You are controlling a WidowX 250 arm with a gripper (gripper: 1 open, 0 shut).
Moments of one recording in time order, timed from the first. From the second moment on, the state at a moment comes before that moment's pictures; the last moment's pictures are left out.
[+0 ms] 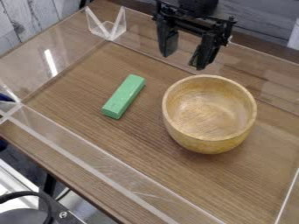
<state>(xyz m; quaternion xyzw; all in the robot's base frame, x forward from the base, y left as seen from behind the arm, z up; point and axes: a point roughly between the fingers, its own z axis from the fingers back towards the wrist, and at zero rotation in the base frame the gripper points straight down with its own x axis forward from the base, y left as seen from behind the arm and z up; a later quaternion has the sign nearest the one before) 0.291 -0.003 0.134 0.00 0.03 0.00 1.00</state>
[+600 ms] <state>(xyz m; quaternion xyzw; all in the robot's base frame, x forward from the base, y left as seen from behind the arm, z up) 0.257 0.049 0.095 0.00 0.07 0.04 1.00</state>
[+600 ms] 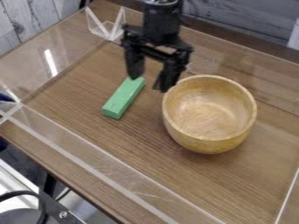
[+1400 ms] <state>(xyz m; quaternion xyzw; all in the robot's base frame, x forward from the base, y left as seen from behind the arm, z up) 0.255 0.075 0.064 0.00 0.07 0.04 1.00</state>
